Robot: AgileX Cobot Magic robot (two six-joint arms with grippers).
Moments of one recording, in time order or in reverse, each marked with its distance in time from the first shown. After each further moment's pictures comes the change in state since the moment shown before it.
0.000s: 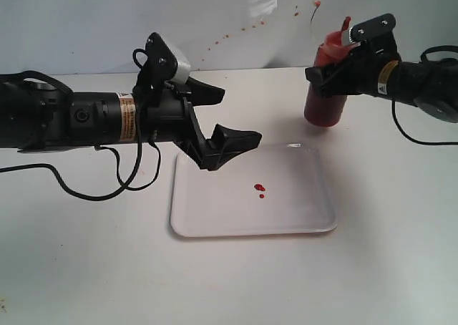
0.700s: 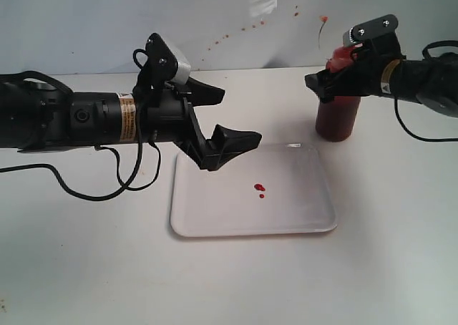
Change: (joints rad) left arm 0.000 0.000 0.000 0.002 0.000 0.000; right arm 0.006 -0.028 -0.002 -0.042 0.110 0.058
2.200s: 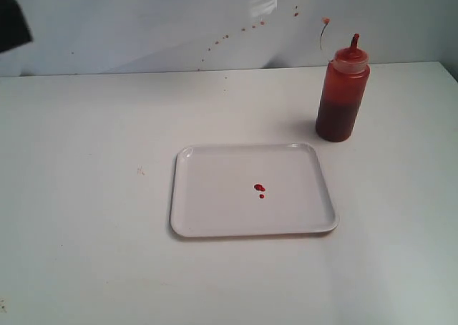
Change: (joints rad) left arm 0.000 -0.885 0.090 0.294 0.257 -0.446; right arm -0.016 -1.184 0.647 -0.644 0.391 0.967
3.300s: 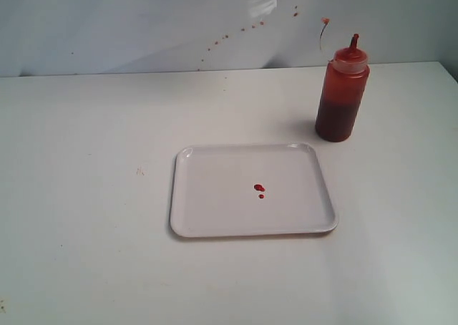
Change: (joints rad) left arm 0.382 -0.879 0.528 0.007 0.285 -0.446; right arm 0.000 0.000 0.014 0.009 0.004 0.000
